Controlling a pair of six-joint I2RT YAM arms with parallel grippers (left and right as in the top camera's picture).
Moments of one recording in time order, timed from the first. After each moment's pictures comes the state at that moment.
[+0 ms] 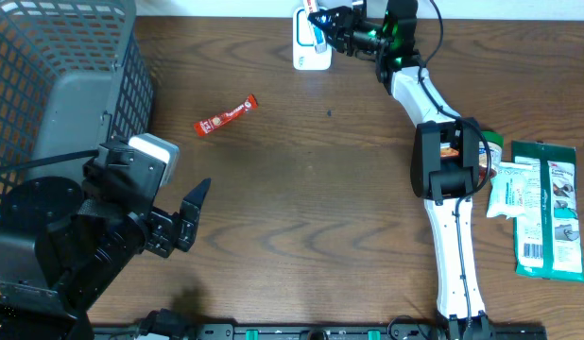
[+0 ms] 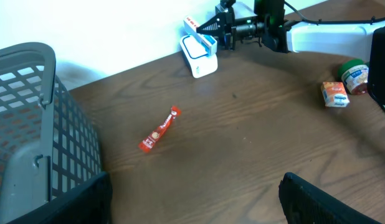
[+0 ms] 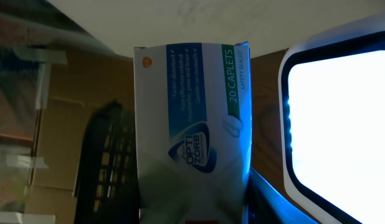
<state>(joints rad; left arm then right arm) -0.22 0.88 1.55 -1.21 0.17 0.16 0.15 2.76 2.29 0.36 -1.05 1.20</state>
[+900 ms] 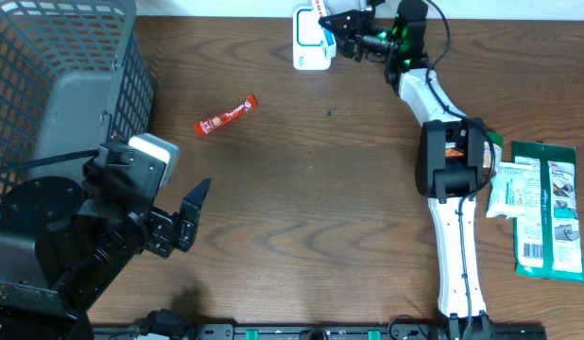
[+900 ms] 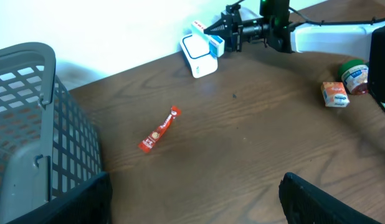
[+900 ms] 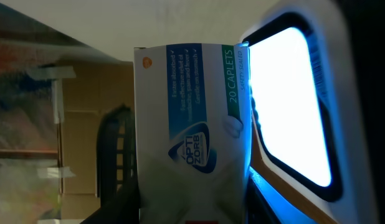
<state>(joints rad) -0.22 0.88 1.55 -1.21 0.17 0.16 0.12 2.78 2.29 0.37 -1.11 1.34</state>
